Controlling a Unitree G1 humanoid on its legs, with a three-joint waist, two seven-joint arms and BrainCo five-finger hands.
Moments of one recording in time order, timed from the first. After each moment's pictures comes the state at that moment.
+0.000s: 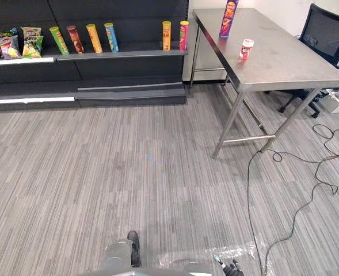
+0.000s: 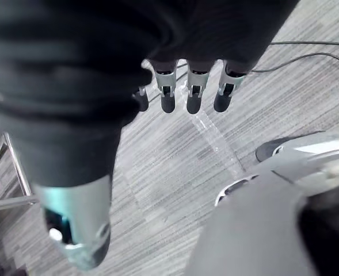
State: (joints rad) left arm 0.31 0.07 0.09 1.07 -0.59 -0.15 0.15; right arm 0.21 -0.09 -0.08 1.12 0.48 -0.25 -0.03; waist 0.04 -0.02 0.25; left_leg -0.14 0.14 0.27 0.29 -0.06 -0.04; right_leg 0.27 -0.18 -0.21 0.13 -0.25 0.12
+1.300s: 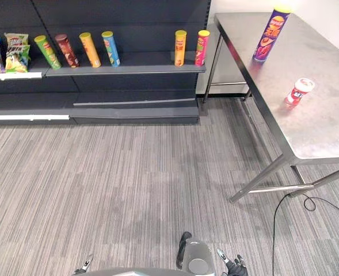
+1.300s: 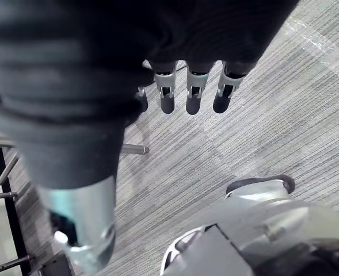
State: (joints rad) left arm 0.24 0.06 0.12 1.03 -0.49 -0.12 0.20; right arm 0.22 -0.10 -0.11 1.02 0.49 -0.25 -0.08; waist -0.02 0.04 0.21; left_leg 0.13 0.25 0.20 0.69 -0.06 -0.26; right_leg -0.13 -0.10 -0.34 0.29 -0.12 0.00
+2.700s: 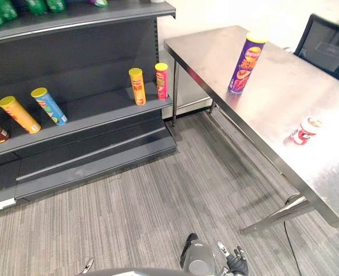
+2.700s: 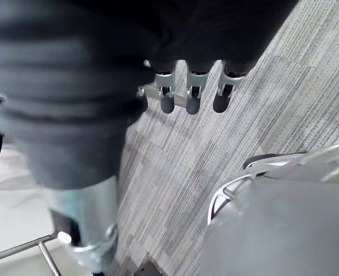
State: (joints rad) left arm 0.28 0.08 0.09 0.99 -0.55 -0.06 0.11; right arm 0.21 -0.08 -0.14 0.96 0.51 -0.29 -0.05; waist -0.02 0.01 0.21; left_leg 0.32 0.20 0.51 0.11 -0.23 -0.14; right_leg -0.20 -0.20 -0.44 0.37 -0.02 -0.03
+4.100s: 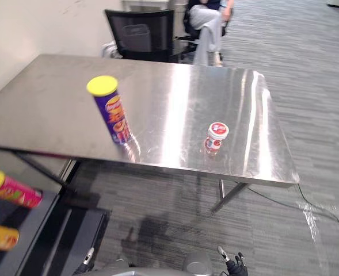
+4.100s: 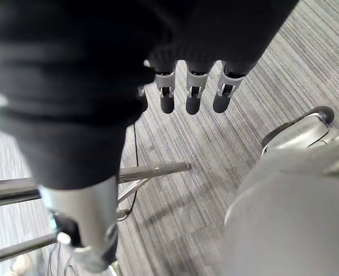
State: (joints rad) left arm 0.24 0.11 0.04 1.02 -0.72 -0.06 -0.05; right arm 0.23 -0.05 -0.18 1.00 0.48 -0.35 -0.07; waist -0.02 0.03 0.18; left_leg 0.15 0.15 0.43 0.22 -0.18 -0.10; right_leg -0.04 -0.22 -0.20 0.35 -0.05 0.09
